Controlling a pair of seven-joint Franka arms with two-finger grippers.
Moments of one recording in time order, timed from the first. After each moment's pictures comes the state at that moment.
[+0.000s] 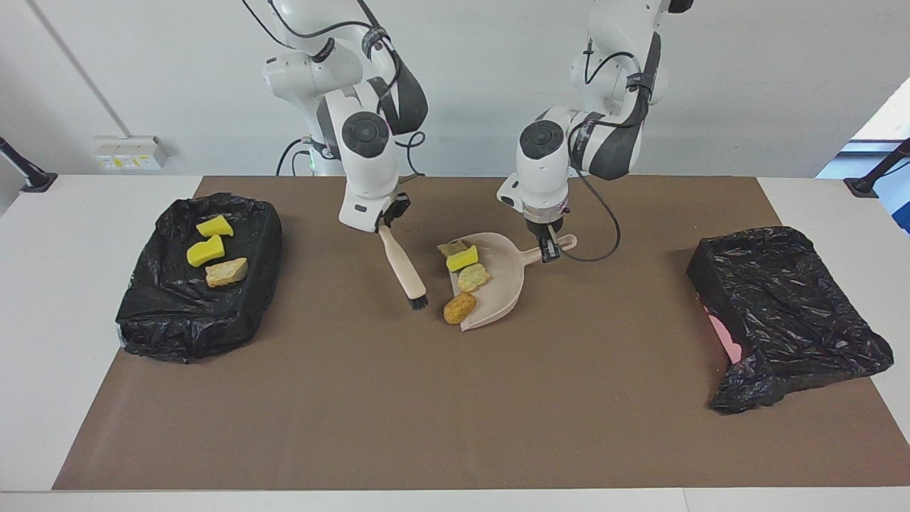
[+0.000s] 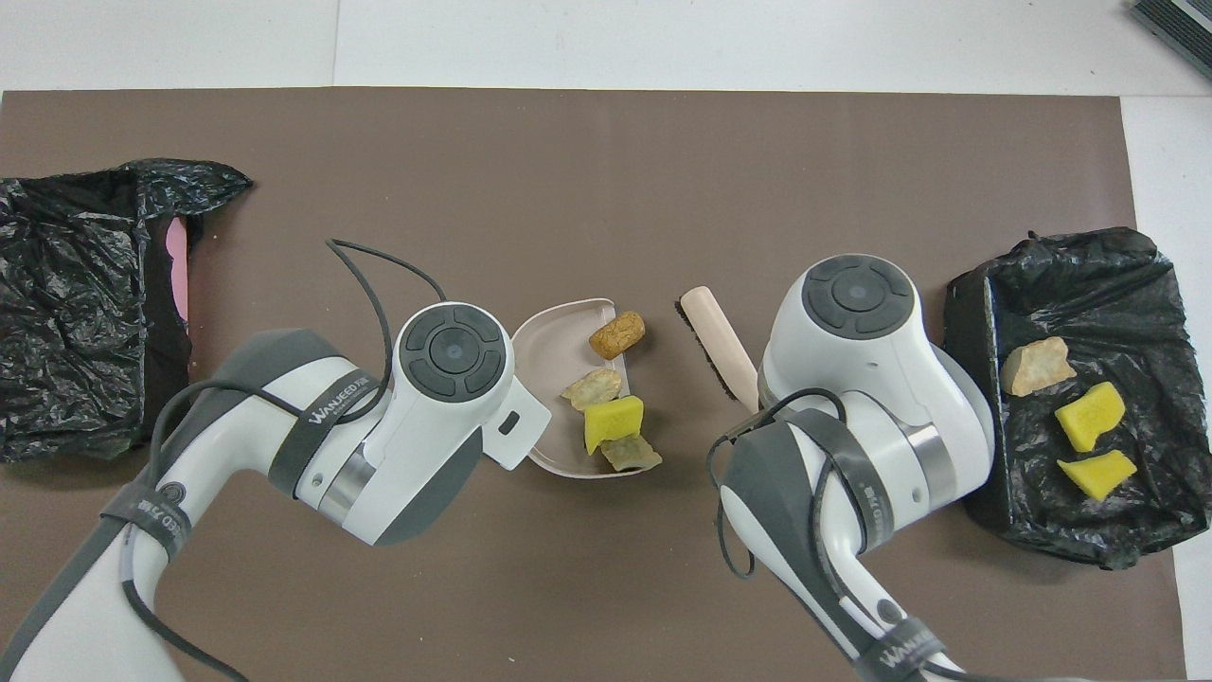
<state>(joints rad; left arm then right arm) -0.49 0.15 -0.10 -1.99 0.17 1.99 0.82 0.22 0.15 0.19 -1.94 -0.05 1.80 -0.06</state>
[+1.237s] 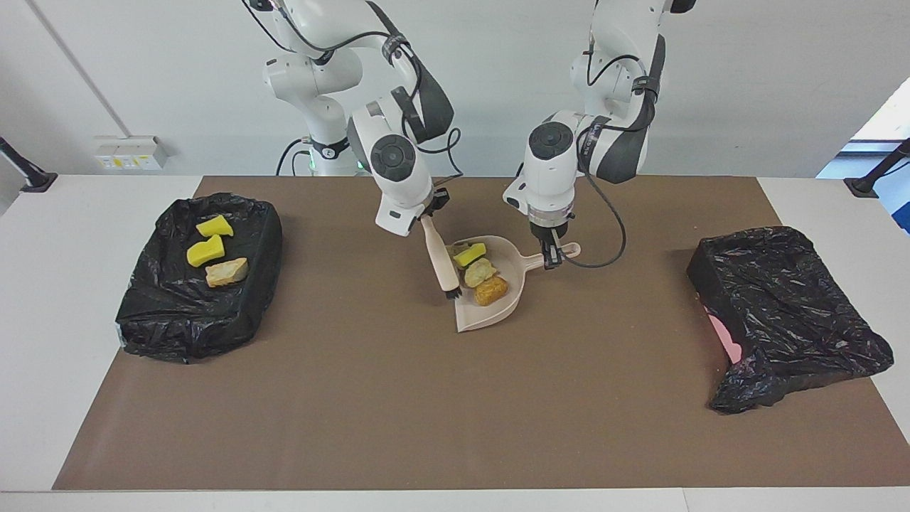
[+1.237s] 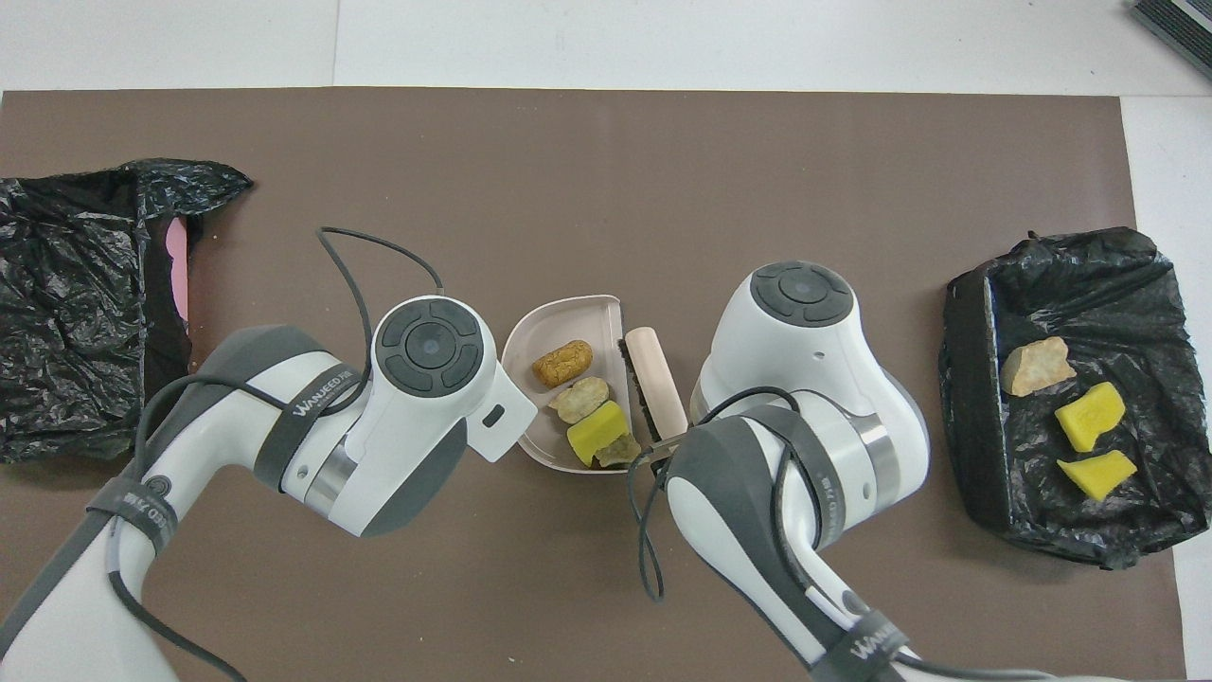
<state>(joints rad) -0.45 0.15 -0.10 -2.00 0.17 2.06 0.93 0.27 0.13 0.20 -1.92 0.24 1.67 0.11</state>
